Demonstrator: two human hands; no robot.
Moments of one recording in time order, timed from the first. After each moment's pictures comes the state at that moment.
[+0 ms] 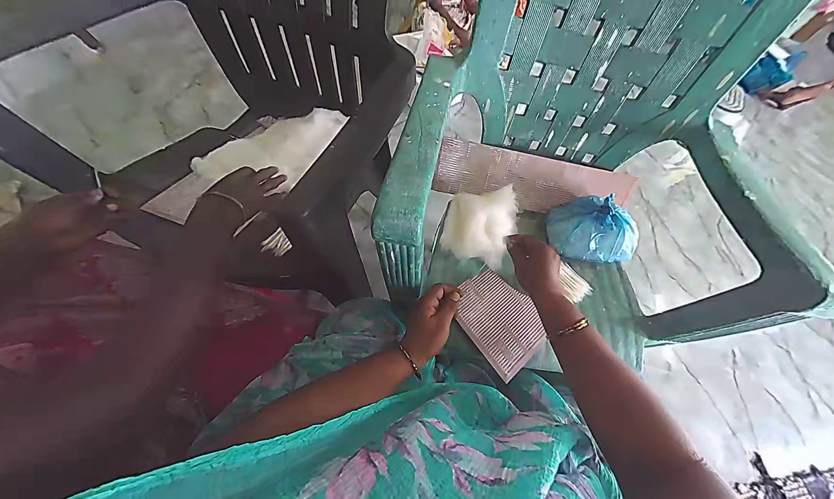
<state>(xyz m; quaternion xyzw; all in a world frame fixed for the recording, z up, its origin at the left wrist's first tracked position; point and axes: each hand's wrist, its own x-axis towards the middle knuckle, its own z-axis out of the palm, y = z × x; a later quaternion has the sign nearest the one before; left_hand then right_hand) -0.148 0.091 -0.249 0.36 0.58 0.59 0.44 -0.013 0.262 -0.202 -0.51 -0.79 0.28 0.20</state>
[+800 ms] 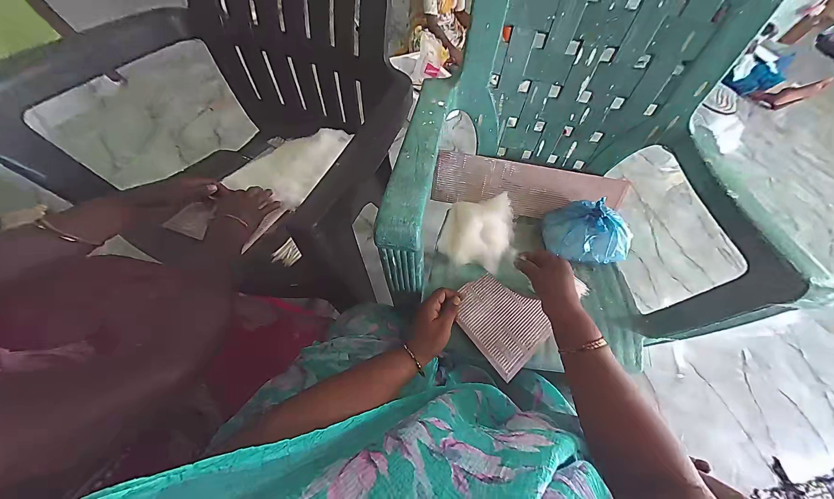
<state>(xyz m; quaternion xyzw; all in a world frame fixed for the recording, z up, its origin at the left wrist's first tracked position) -0.150 0.092 -0.254 0.40 0.59 0.57 0.42 0.012 0.254 -0.193 -0.54 -0.71 0.39 0.25</state>
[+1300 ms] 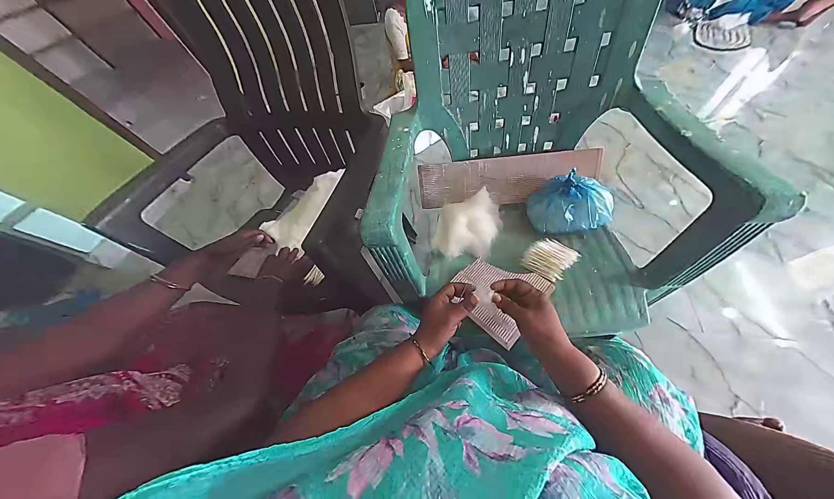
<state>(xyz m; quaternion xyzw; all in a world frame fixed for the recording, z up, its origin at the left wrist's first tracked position) -0.117 0.071 -0.204 0.40 0.56 0.55 0.47 0.053 0.141 -0.207 -0.35 -0.57 0.64 0.39</state>
